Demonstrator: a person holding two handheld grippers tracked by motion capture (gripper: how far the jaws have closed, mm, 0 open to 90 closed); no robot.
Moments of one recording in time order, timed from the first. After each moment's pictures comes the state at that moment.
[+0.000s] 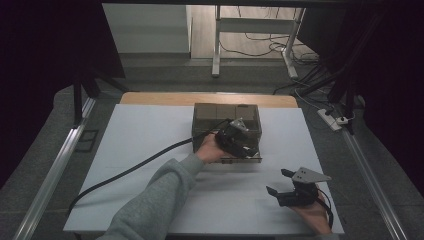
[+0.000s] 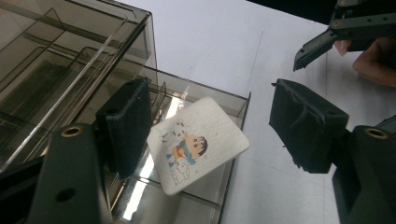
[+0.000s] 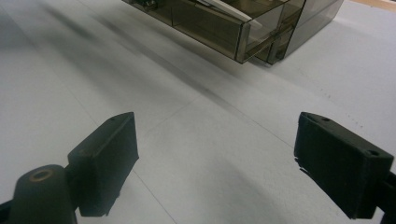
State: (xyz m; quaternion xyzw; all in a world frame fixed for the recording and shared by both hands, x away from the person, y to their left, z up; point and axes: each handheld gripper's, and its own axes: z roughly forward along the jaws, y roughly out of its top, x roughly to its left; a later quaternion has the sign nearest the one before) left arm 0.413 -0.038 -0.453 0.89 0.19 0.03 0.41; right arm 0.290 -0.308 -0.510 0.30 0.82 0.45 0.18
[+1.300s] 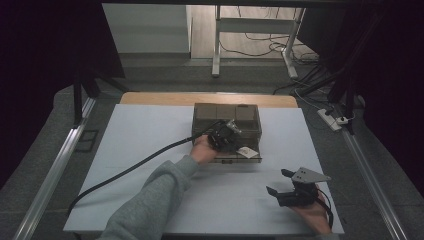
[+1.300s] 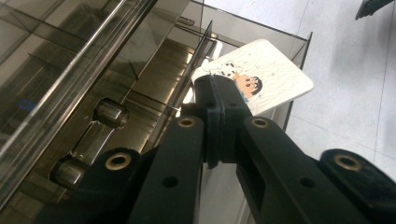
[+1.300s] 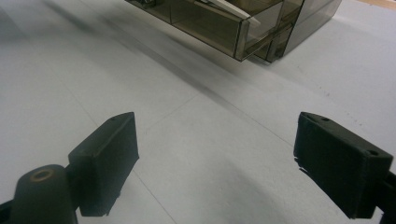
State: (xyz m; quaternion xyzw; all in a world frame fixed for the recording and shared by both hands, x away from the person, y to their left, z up) left arm 0.417 -0.020 -0.466 0.91 0.21 0.05 0.35; right arm 0.289 -0.308 -0.510 0.30 0.82 0.44 0.18
